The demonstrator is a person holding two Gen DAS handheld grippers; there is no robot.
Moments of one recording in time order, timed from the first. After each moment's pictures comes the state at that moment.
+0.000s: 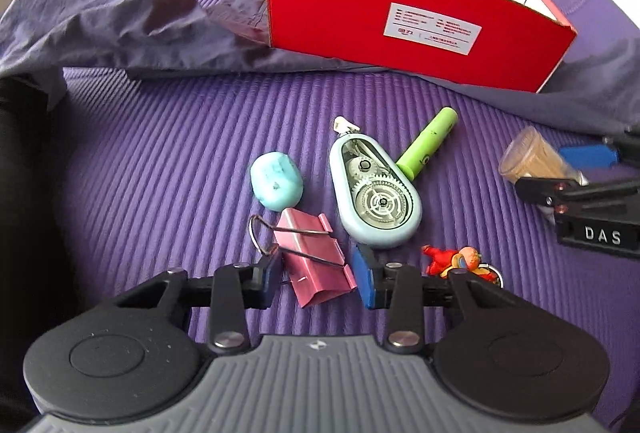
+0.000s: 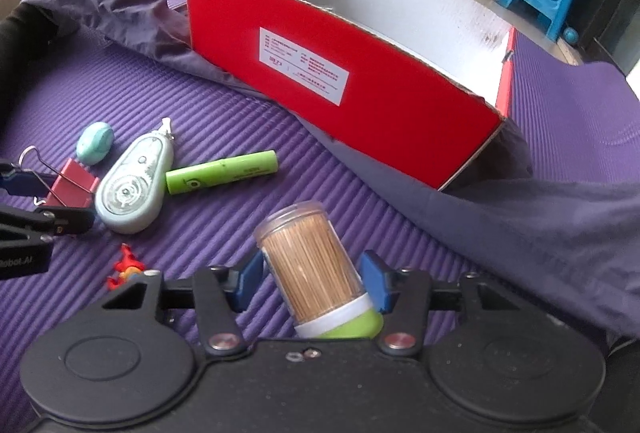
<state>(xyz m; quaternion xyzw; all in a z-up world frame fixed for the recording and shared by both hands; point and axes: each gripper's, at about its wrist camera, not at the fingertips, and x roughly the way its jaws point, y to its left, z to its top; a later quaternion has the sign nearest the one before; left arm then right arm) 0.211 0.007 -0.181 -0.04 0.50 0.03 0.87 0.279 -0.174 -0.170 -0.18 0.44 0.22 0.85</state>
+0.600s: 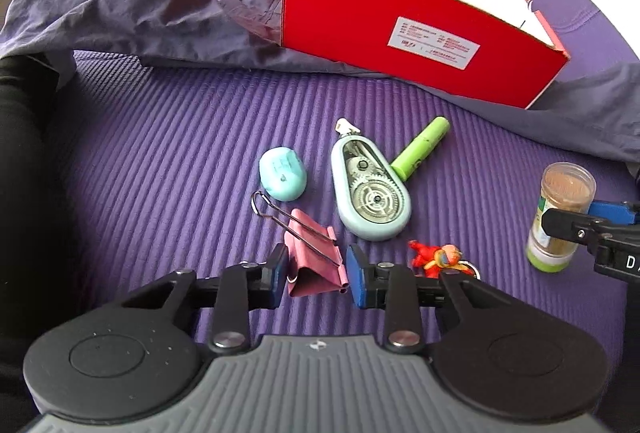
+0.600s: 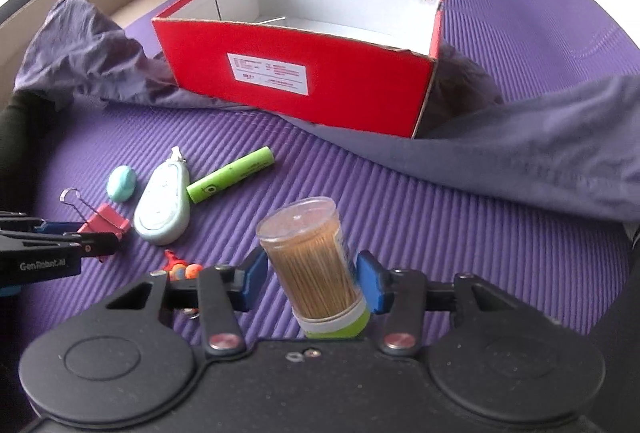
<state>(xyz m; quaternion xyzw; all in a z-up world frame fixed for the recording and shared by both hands) 0.200 0.015 -0.163 -0.08 0.50 0.03 0.86 0.252 -0.209 -0.149 -0.04 0.47 0.19 0.86</state>
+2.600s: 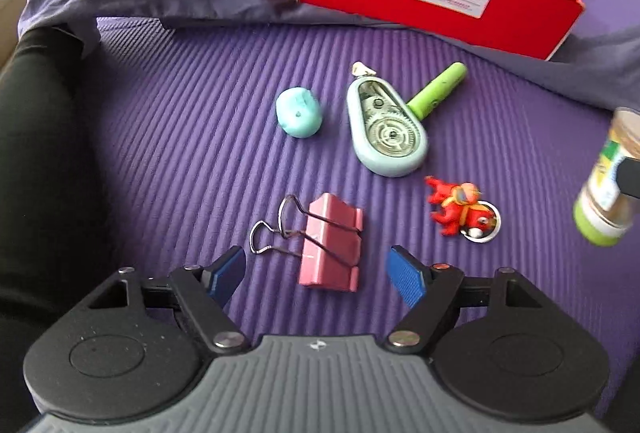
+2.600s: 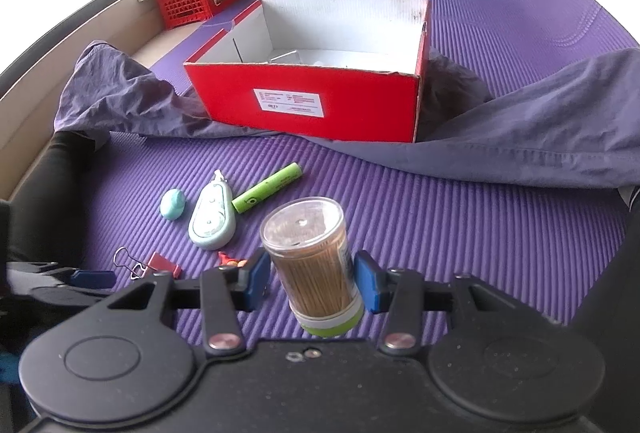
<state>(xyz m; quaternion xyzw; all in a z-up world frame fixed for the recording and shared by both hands) 0.182 0.000 -0.176 -0.05 0.55 0.07 0.83 0.222 -0.227 -0.118 0.02 0.45 0.21 0.87</state>
